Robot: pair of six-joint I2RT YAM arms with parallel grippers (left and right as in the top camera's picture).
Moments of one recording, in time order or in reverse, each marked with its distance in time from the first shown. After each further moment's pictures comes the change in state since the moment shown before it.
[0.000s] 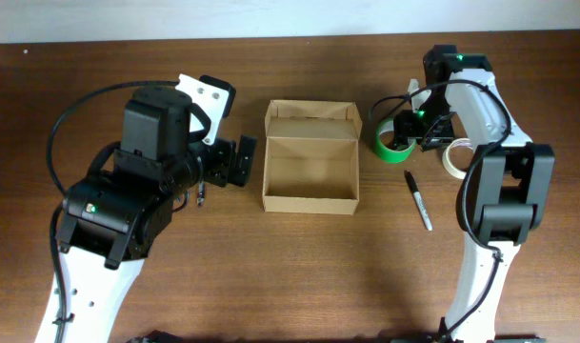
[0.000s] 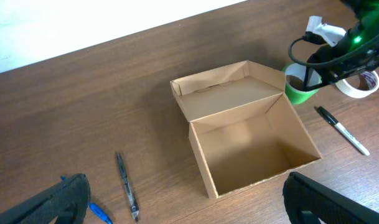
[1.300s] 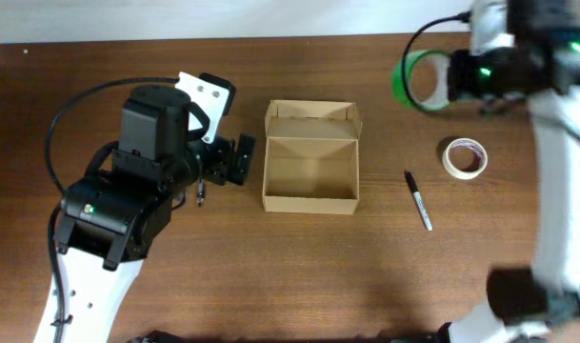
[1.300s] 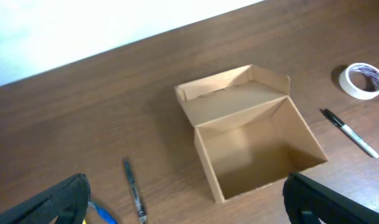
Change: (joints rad) left arm 0.000 0.000 0.015 0.010 -0.021 0.029; right arm 0.042 -0.534 0.343 -0.237 0.010 0.026
